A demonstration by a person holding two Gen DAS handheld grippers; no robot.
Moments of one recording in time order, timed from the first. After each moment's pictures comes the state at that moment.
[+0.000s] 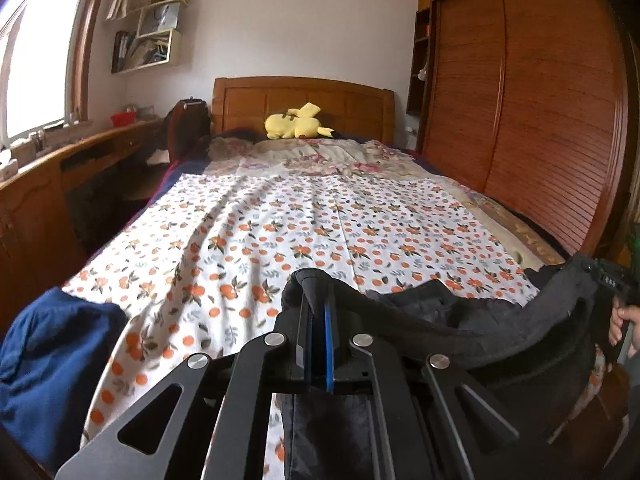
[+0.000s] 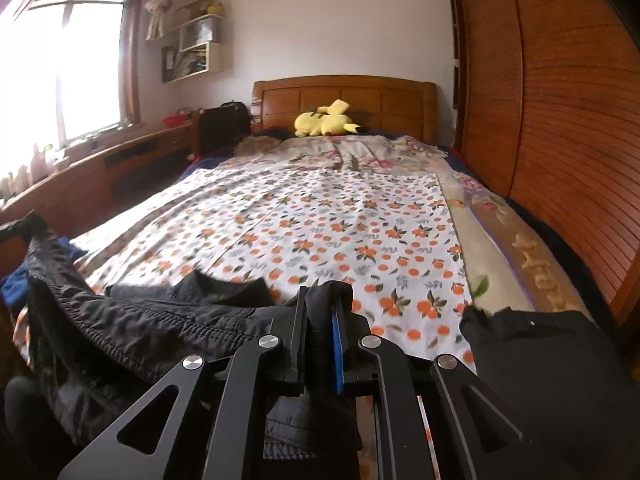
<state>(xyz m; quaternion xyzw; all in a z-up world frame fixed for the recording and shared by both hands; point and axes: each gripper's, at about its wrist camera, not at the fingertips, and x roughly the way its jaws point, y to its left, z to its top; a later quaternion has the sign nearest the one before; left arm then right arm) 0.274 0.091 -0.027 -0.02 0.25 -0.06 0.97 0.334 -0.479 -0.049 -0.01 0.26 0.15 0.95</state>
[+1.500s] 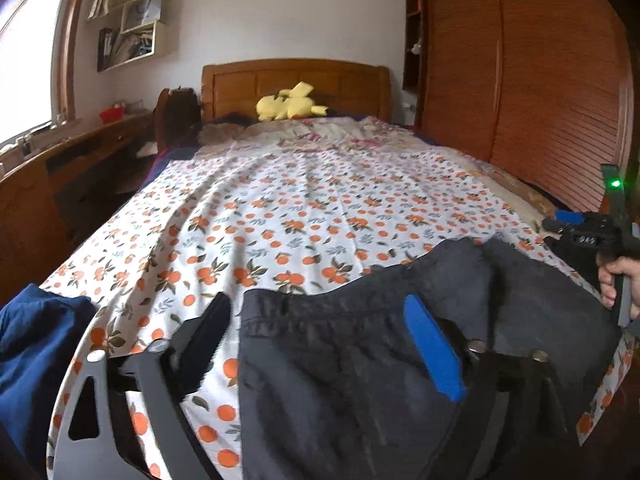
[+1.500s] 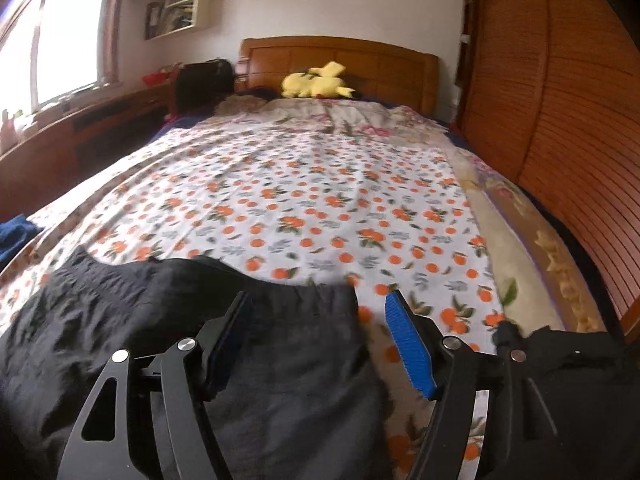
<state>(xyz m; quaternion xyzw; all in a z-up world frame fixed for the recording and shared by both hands) 0.315 0.061 -0.096 0.01 0.27 -0.06 0.96 0.417 -0.411 -0.095 -0.07 0.32 0.13 0.94</state>
